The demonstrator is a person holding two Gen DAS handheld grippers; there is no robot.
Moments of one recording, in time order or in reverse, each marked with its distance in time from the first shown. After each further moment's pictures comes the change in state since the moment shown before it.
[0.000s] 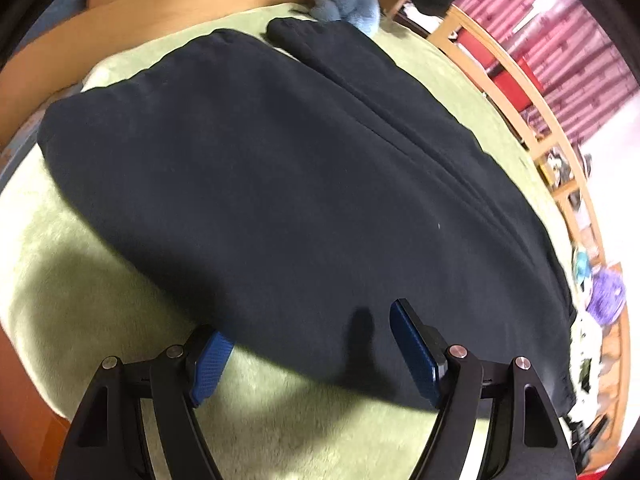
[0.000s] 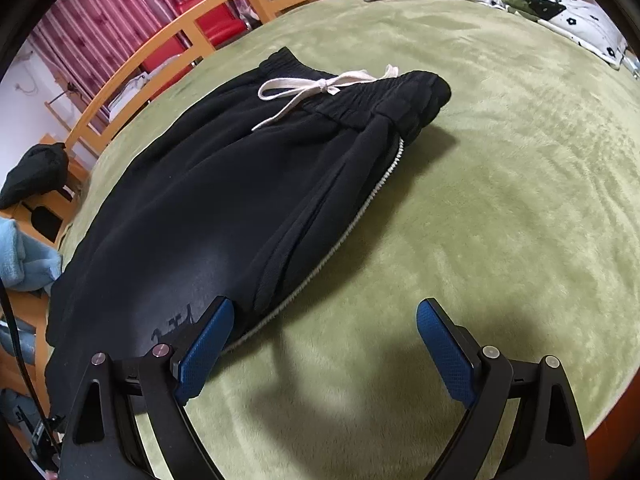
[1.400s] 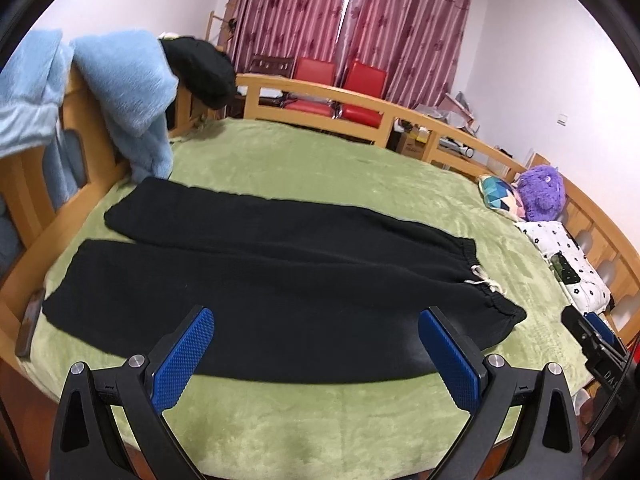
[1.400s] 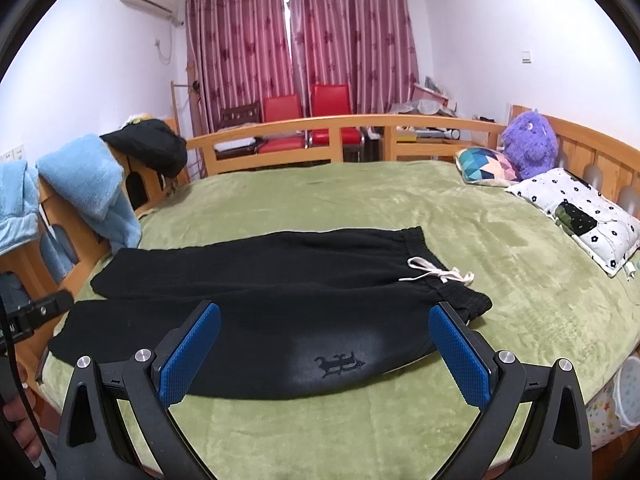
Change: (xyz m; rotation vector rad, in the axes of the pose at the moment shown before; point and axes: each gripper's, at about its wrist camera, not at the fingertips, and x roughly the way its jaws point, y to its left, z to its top) left arm -0.185 -0.239 -0.129 0.543 -0.275 -0.122; right arm -0.226 0.158 -0.074 -0.468 -0.431 0.060
